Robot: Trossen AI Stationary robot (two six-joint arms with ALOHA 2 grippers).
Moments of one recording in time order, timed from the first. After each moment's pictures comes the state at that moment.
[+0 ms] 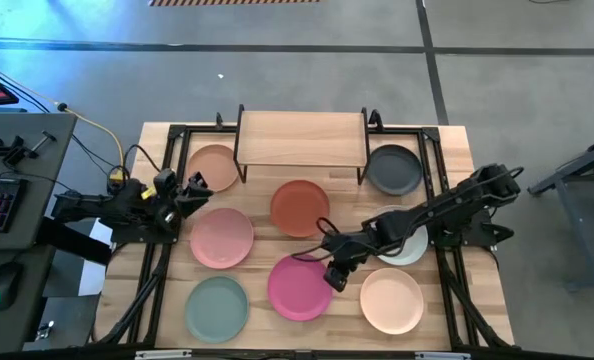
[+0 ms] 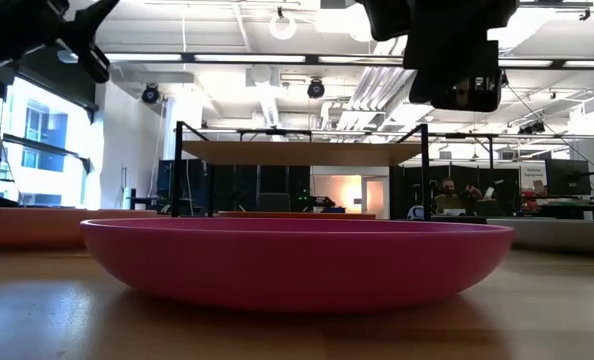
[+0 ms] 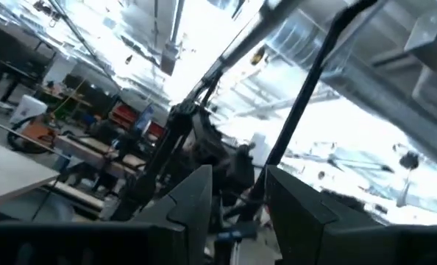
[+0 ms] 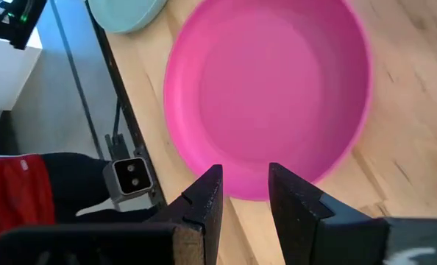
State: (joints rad) left arm -0.06 0.01 0.01 0.47 -0.03 -0.53; right arm 0.35 1.61 1.10 -0.37 -0.13 0.98
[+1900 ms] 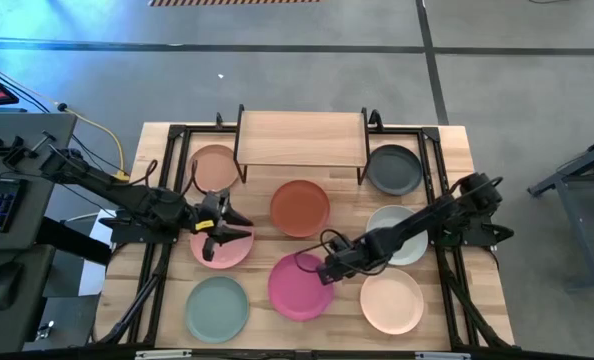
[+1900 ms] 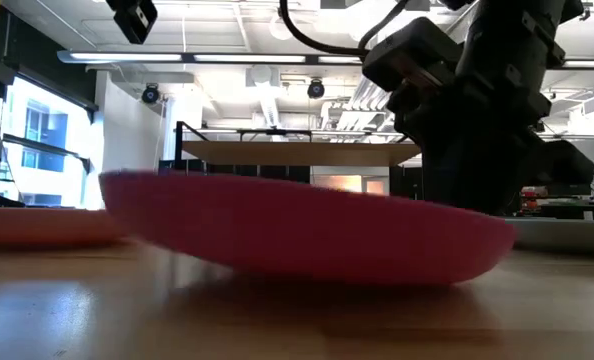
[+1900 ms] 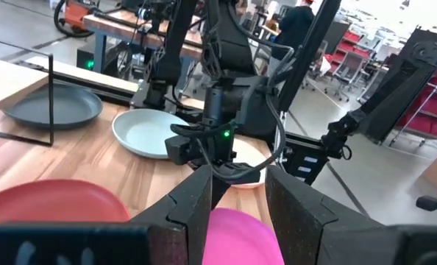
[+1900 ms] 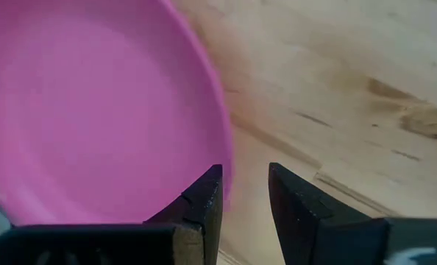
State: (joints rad) left arm -0.38 0.83 0.53 0.18 -0.25 -0.34; right arm 0.40 1.79 1.03 -0.35 0.01 1.55
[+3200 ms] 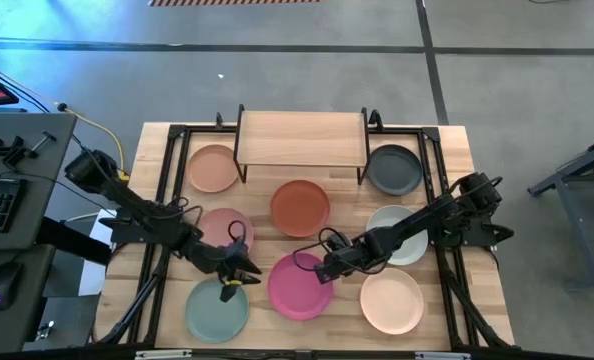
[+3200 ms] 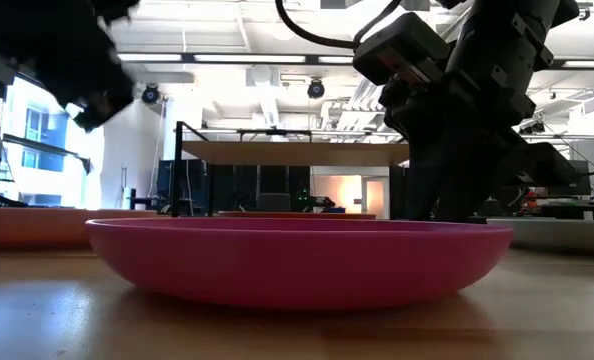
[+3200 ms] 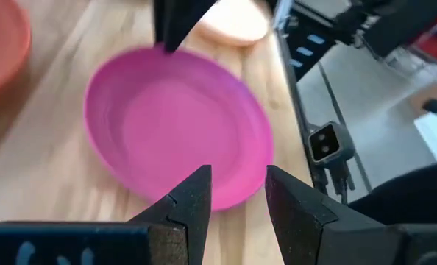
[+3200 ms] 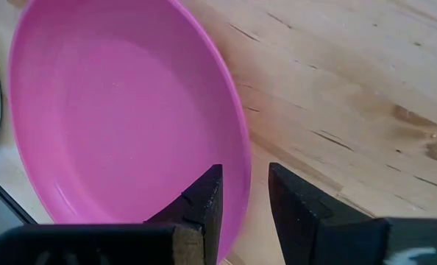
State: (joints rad) left arm -0.59 1.34 0.53 0.28 -0.26 -0.71; right arm 0.39 1.79 1.03 -0.32 0.05 1.51
